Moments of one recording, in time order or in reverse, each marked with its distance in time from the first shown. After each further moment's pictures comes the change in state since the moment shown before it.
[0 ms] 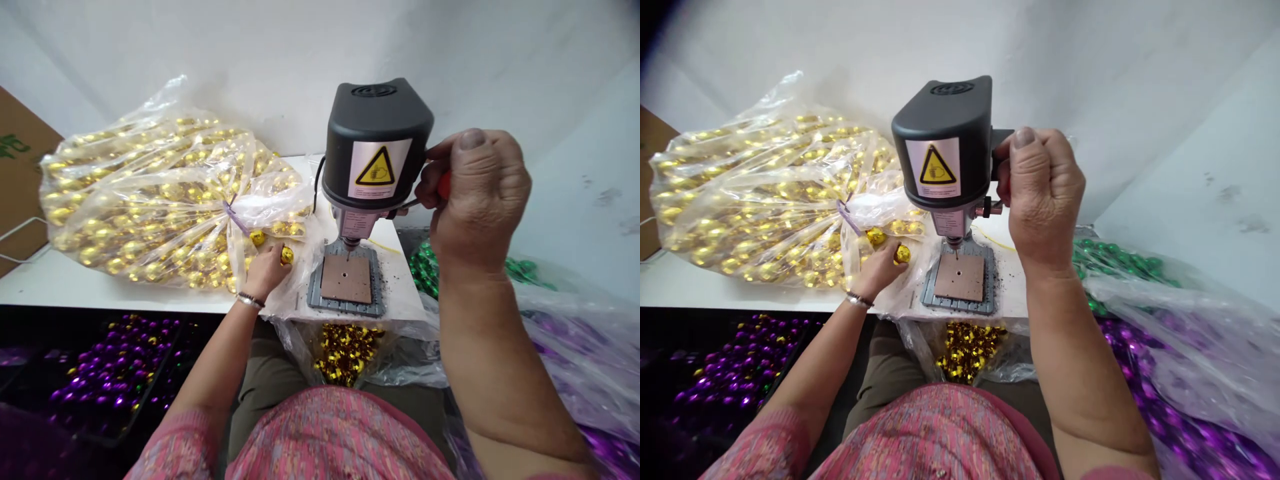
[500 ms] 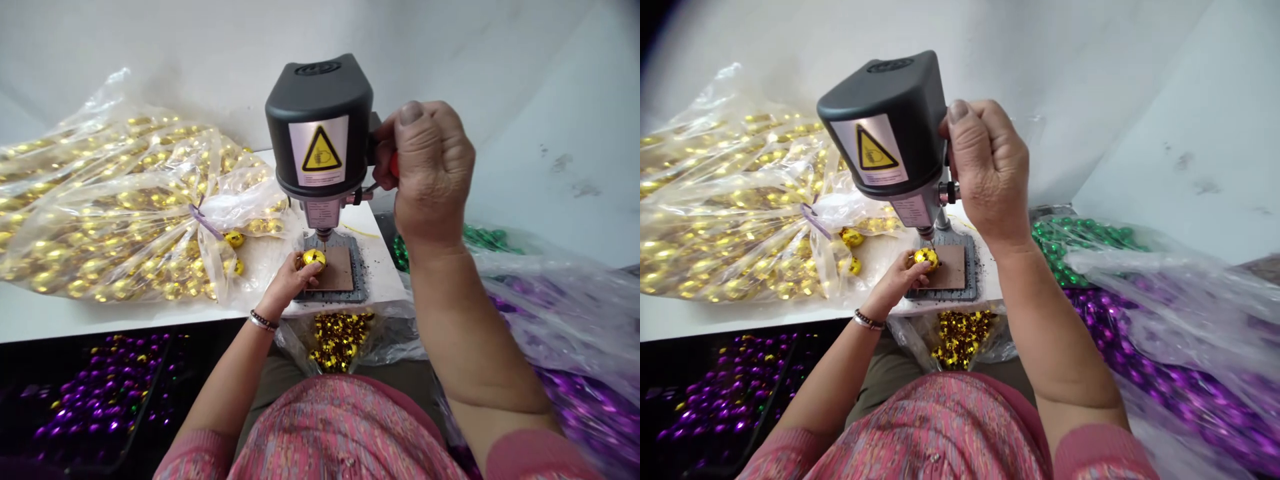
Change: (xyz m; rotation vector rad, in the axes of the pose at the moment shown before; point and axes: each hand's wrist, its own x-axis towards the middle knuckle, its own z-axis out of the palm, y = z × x) left_hand -0.029 0.072 0.041 -1.126 -0.342 -0.059; right_hand 0.001 -0.007 -0.001 -0.071 -0.069 0.036
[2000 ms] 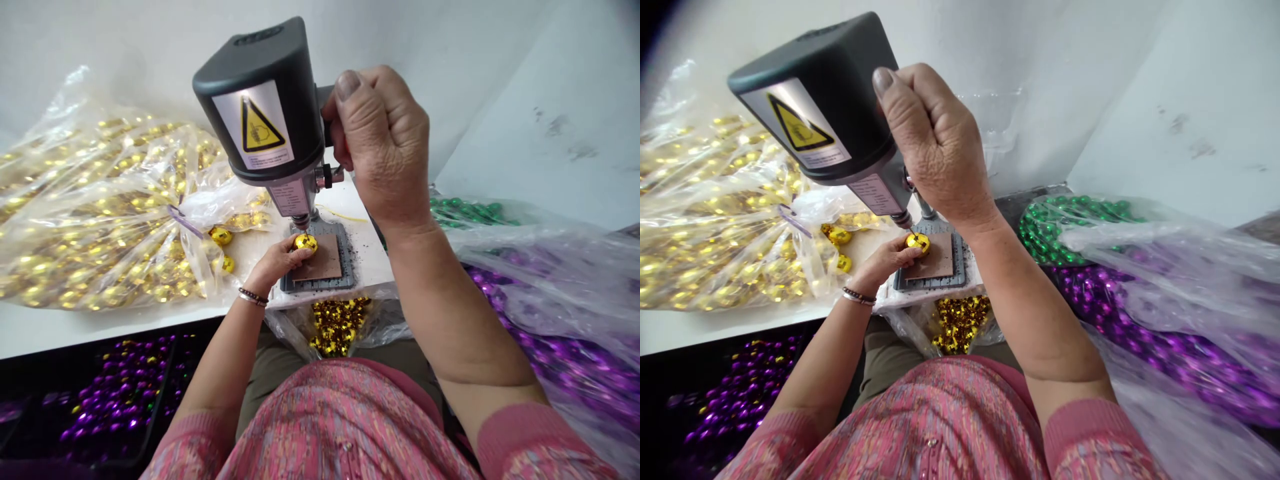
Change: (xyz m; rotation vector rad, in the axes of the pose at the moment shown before) left_hand 0.024 0.014 -0.010 0.332 -0.150 0.086; right_hand -0.002 -0.007 -0.005 0.043 -0.078 -0.003
